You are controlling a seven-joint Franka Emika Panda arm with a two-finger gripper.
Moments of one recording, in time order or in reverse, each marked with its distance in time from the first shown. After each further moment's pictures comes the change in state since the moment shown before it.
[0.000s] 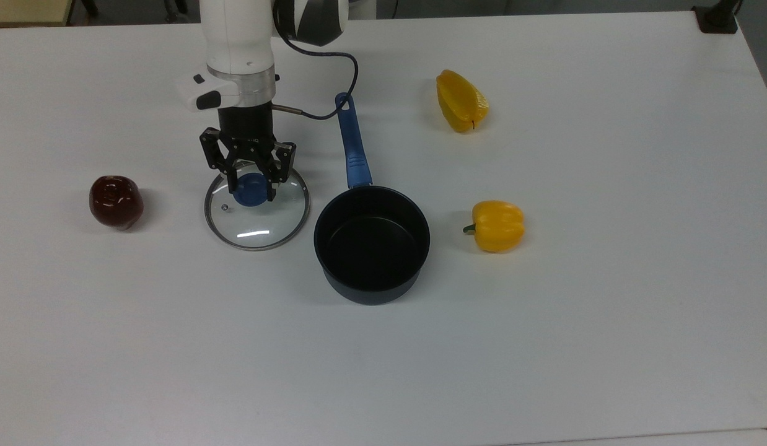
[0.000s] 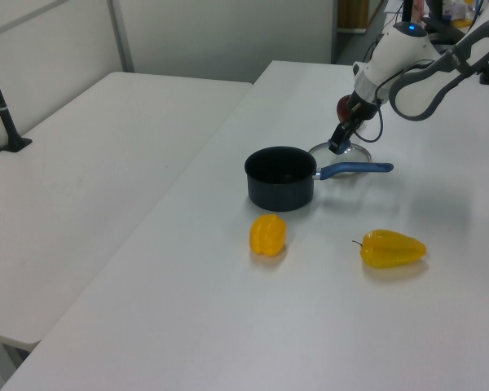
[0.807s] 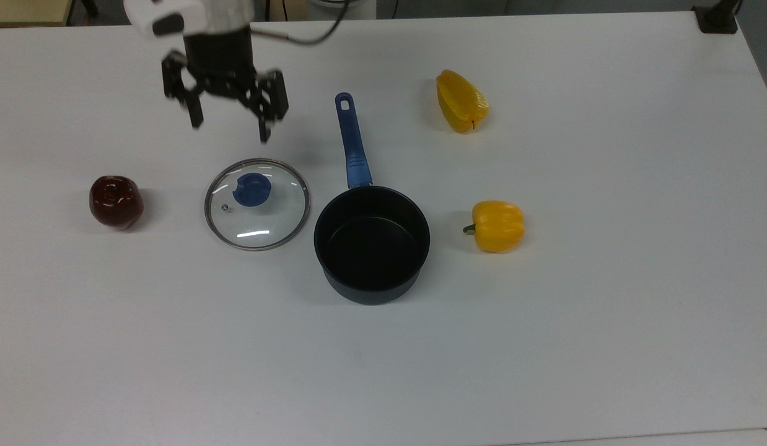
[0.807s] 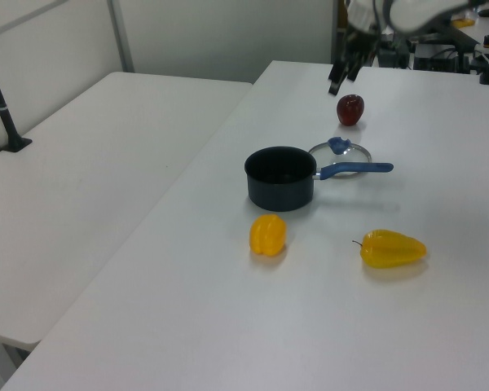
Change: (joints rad) arm 0.015 -0.141 0.006 0.347 0.000 -0.644 0.000
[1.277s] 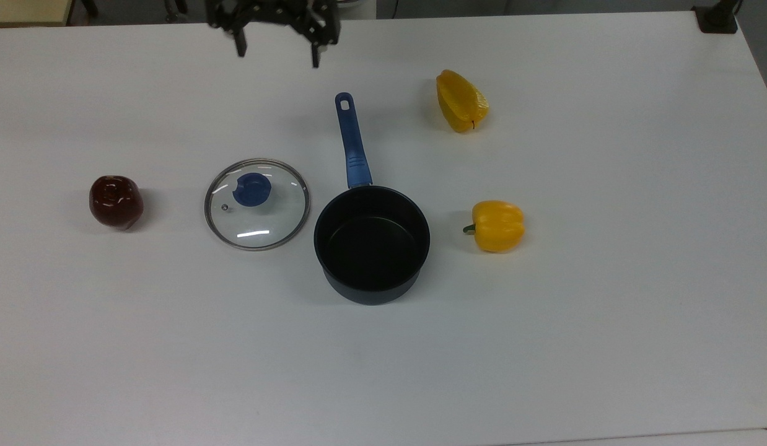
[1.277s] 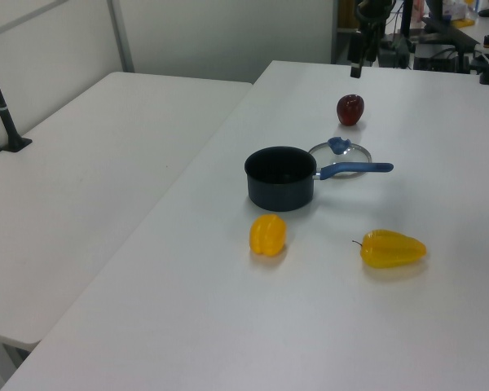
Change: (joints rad) arm 0.119 -0.053 0.001 0.186 0.000 -0.479 -0.001
